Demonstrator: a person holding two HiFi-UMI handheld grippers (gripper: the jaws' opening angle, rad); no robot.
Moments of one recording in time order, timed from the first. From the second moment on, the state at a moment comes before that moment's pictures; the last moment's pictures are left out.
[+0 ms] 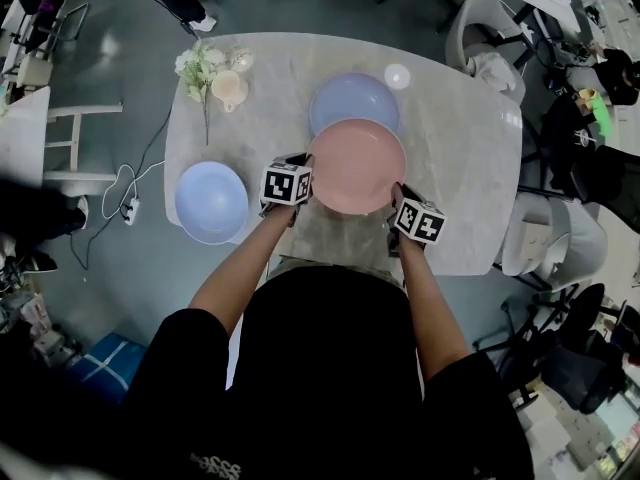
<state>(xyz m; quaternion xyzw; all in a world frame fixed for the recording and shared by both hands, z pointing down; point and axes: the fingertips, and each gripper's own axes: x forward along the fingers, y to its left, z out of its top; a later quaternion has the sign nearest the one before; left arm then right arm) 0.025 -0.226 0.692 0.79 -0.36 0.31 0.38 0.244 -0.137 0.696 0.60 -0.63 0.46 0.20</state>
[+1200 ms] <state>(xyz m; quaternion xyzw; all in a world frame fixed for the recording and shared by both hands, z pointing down) 0.052 -0.356 0.741 0.76 -0.38 0.32 0.43 0.277 -0.285 0.735 0.59 -0.62 0.49 0.15</state>
